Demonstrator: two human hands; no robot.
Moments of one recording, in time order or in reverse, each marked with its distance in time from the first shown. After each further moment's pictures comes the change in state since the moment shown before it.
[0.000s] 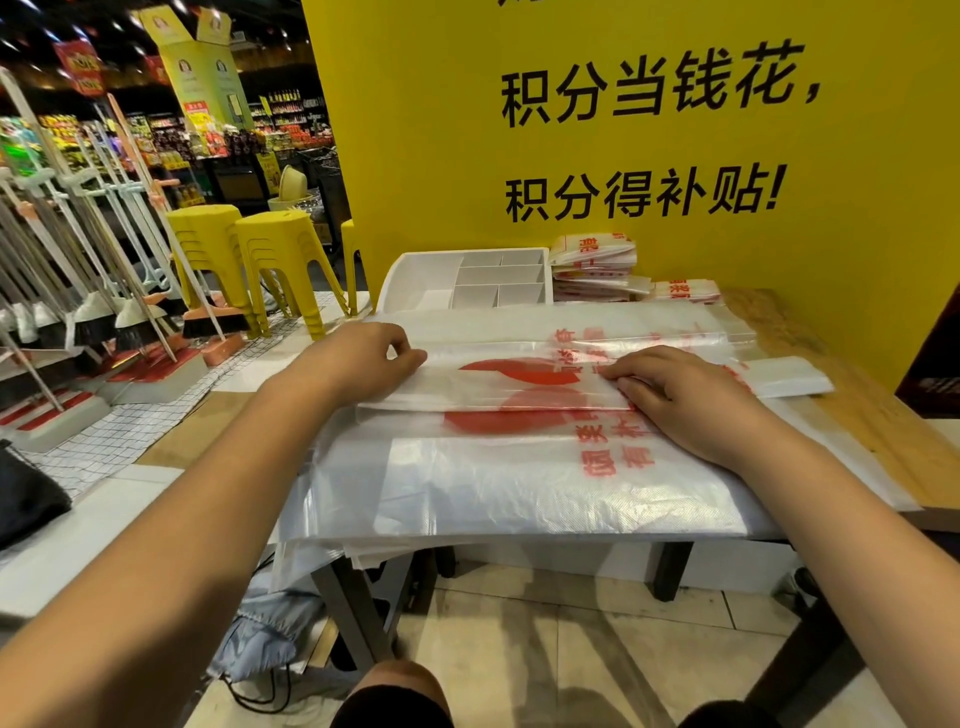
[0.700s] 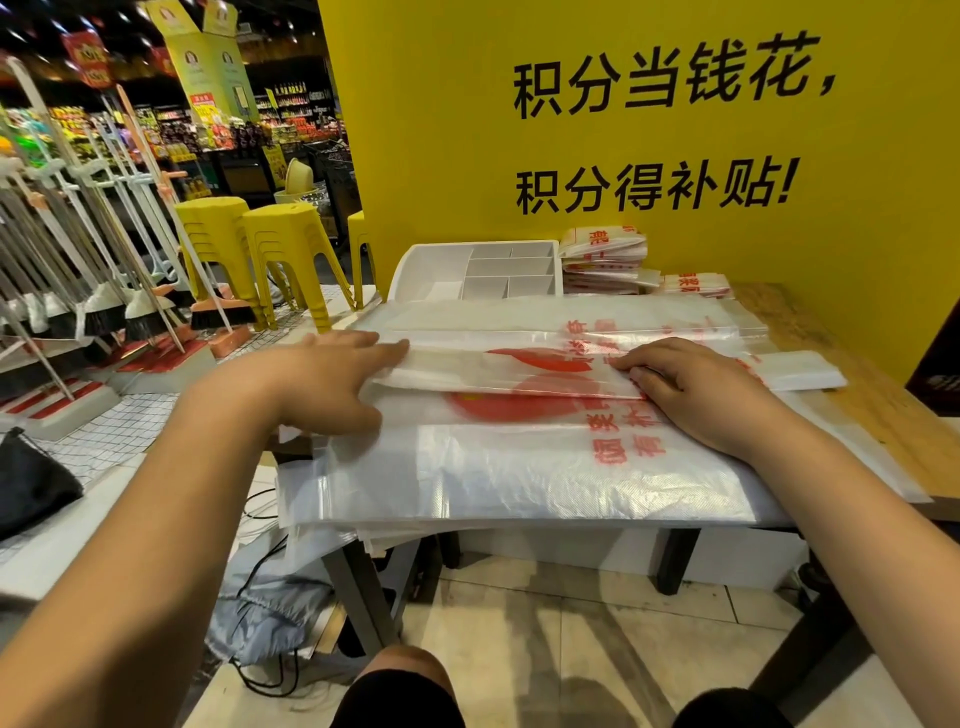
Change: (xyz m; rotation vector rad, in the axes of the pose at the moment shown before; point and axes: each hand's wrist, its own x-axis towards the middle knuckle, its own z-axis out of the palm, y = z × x) left_hand -0.064 -0.011 -0.039 0.248 -0.298 0.122; right_hand -0.001 -0.001 -0.002 -0.015 -0.015 0.013
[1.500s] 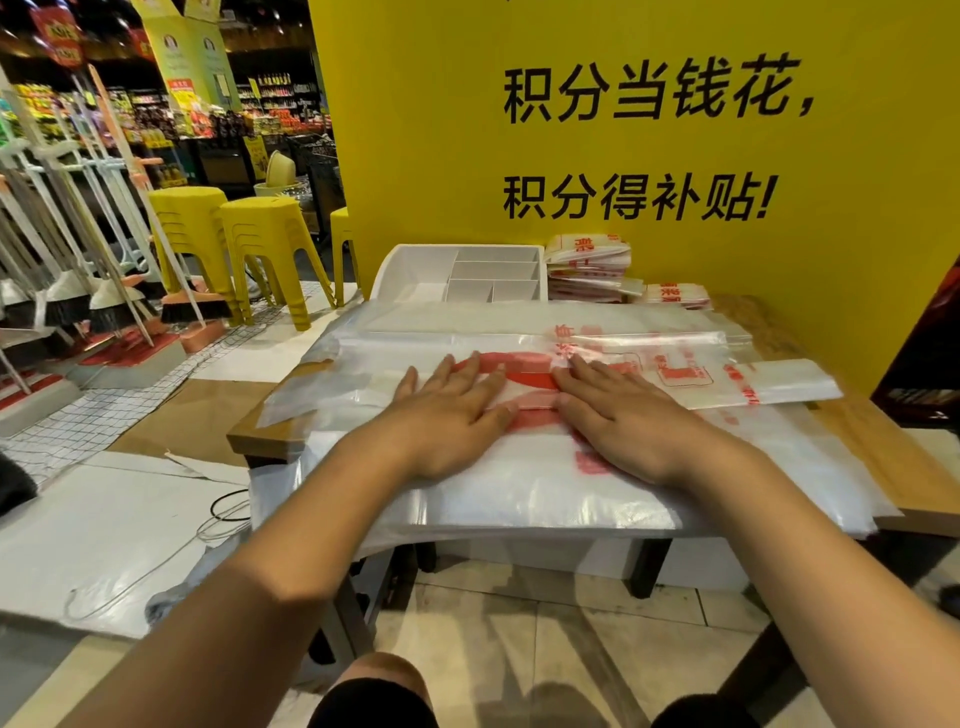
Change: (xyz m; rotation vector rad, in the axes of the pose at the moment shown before) left_hand 0.044 0.092 0.051 -0.227 0.083 0.147; right_hand -0.005 -0.053 0.008 -0.138 -0.393 0.028
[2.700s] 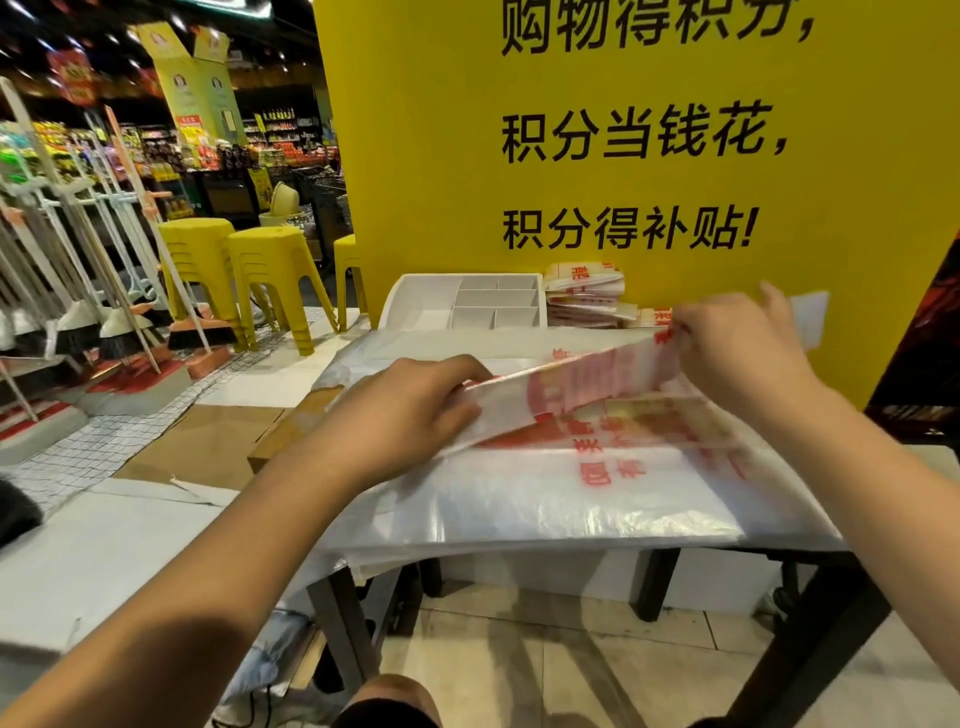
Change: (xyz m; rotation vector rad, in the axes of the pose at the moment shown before) left_hand -0.051 -0.006 -0.049 -0.106 0.404 0.182; right_hand -0.013 0.038 -0.074 -0.315 0.595 0.239
